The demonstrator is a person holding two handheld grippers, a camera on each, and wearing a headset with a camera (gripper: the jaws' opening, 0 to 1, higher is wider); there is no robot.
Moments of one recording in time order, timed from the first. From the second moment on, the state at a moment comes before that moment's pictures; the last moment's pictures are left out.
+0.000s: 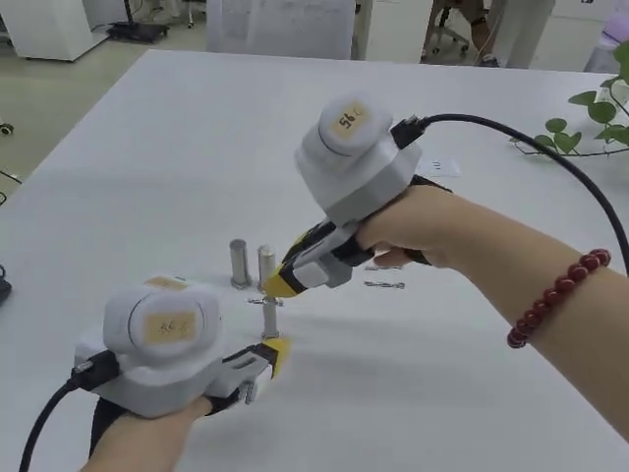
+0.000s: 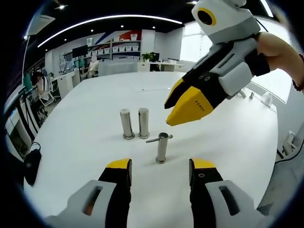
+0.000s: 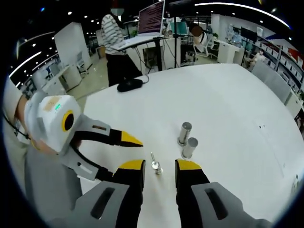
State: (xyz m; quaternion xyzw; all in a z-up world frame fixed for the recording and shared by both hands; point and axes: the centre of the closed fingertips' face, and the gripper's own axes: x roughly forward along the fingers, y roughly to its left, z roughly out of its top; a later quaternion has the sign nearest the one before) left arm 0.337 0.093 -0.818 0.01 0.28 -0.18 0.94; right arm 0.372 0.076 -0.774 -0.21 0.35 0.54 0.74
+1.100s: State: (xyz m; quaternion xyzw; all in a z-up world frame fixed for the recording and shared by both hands) left arm 0.320 0.106 -0.777 0.00 0.21 -0.22 0.95; right arm 0.433 0.096 -0.804 -0.14 0.29 0.51 0.80
